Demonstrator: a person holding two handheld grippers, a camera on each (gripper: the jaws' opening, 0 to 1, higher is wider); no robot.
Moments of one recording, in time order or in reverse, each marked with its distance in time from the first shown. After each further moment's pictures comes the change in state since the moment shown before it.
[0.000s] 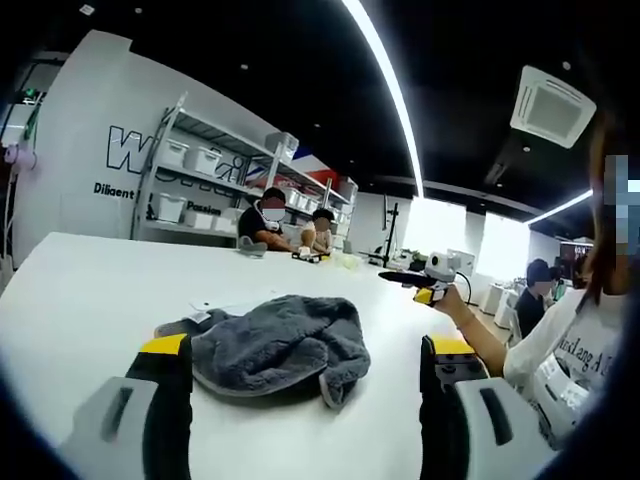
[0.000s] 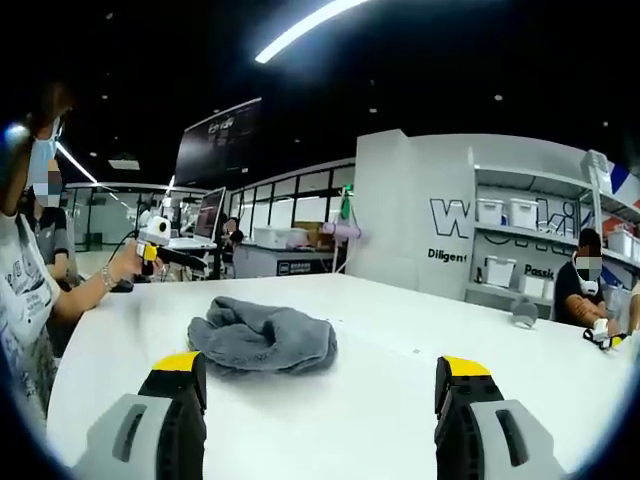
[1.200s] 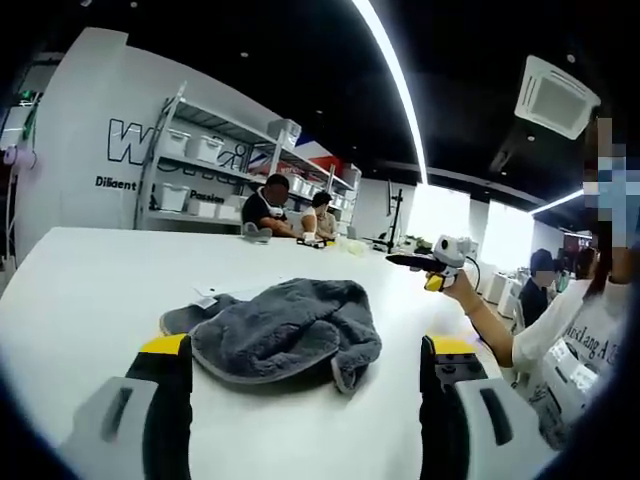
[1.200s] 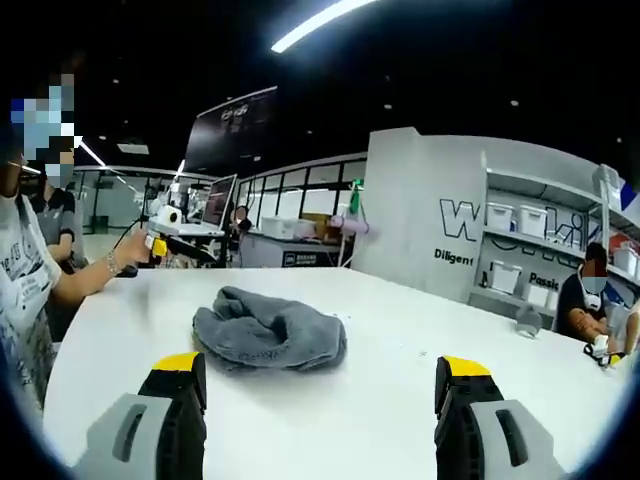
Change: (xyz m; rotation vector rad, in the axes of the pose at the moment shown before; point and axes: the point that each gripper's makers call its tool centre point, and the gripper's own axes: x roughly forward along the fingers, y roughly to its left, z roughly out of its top) left arm 0.003 0.008 -0.017 0.010 0.058 0.019; right arm 0.011 0.019 0.001 -0.060 0.031 0.035
